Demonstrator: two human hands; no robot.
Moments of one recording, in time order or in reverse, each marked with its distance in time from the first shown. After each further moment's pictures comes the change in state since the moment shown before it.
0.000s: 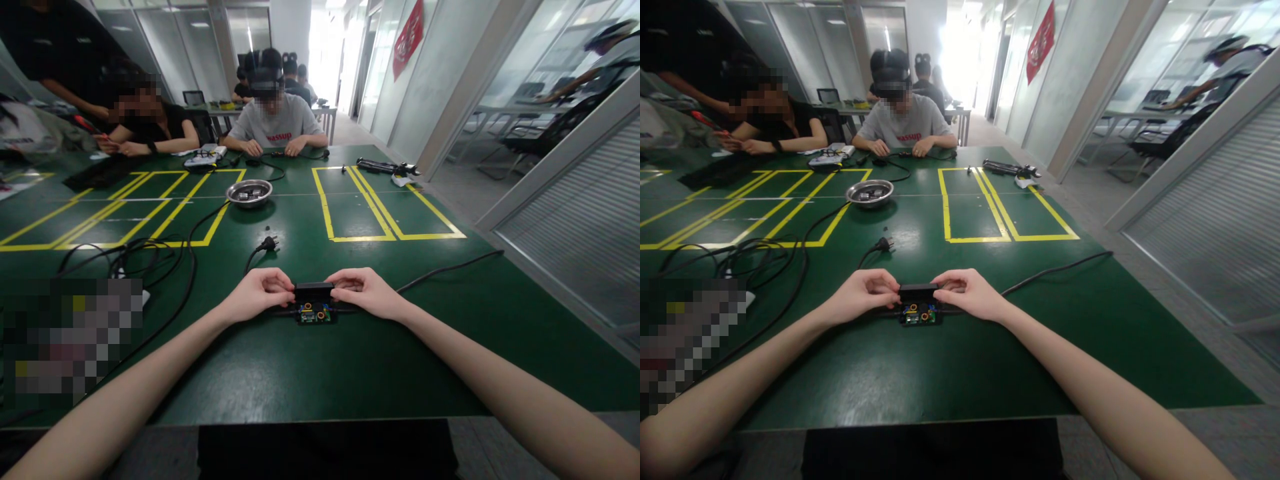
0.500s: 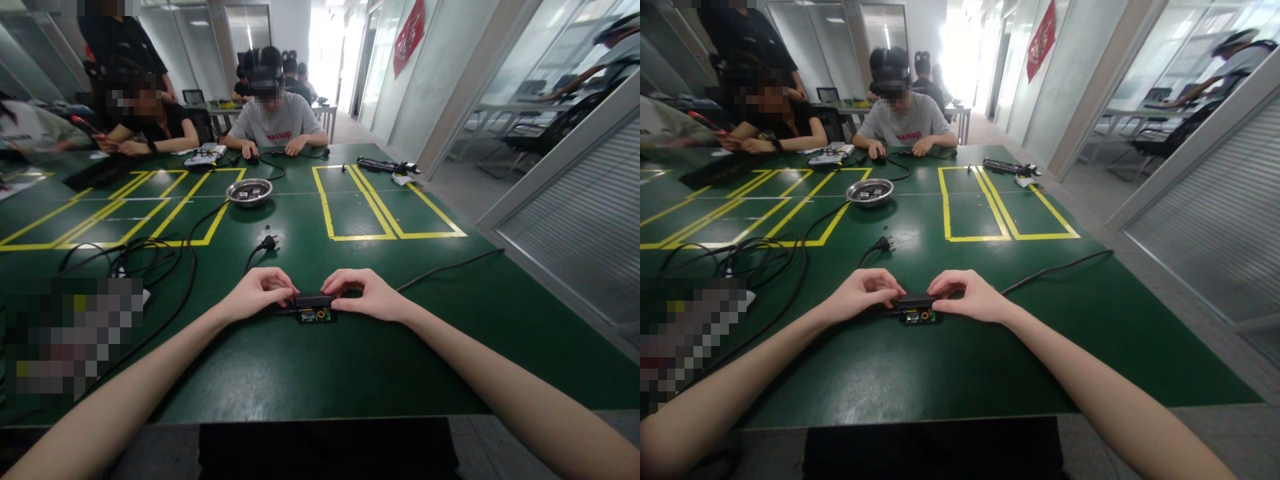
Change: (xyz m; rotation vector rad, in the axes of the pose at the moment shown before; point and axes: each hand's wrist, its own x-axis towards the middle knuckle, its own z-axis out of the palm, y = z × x) left_hand -0.001 0.008 0.000 0.023 -0.021 0.038; right_hand -0.004 -0.008 -0.002 -0.068 -0.109 -0.234
